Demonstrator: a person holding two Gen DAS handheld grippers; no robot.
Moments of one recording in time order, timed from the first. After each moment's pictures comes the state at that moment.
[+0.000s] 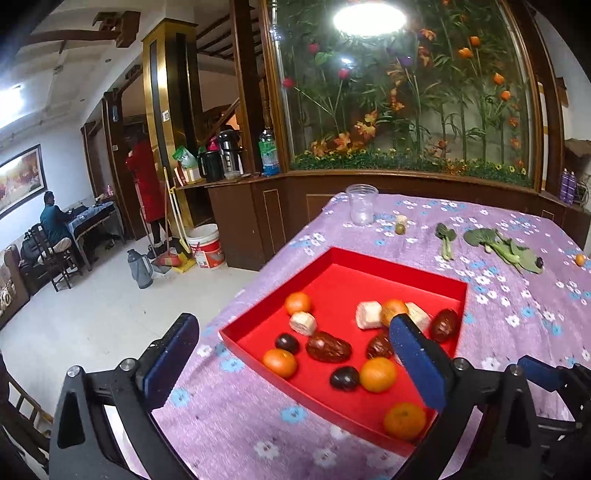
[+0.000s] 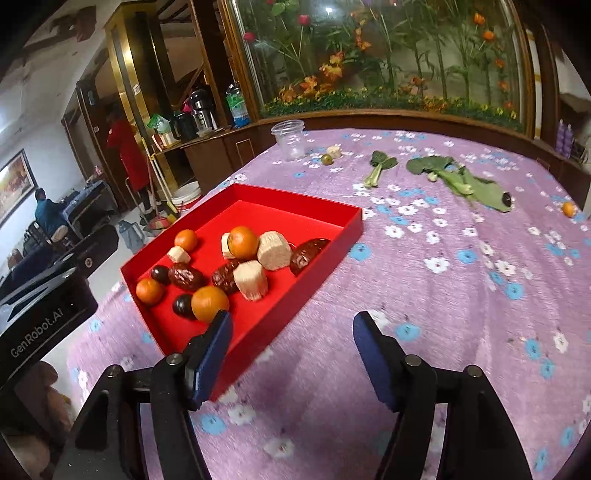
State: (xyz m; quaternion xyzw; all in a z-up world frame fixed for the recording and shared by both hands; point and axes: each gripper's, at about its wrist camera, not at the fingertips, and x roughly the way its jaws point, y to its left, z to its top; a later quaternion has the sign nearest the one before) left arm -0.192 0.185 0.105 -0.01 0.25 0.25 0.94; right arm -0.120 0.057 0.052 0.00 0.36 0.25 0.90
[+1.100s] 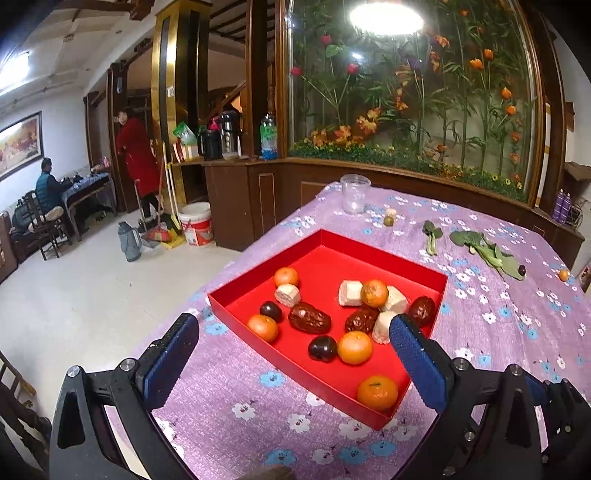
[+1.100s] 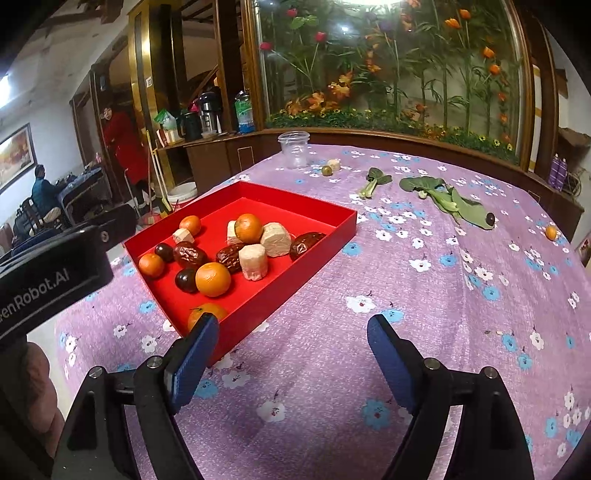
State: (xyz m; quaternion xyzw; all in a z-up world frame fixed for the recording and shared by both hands) left arm -0.211 0.180 0.100 -0.07 0.26 0.24 0.93; right arm -0.152 0.060 0.051 -0.05 0.32 0.24 0.91
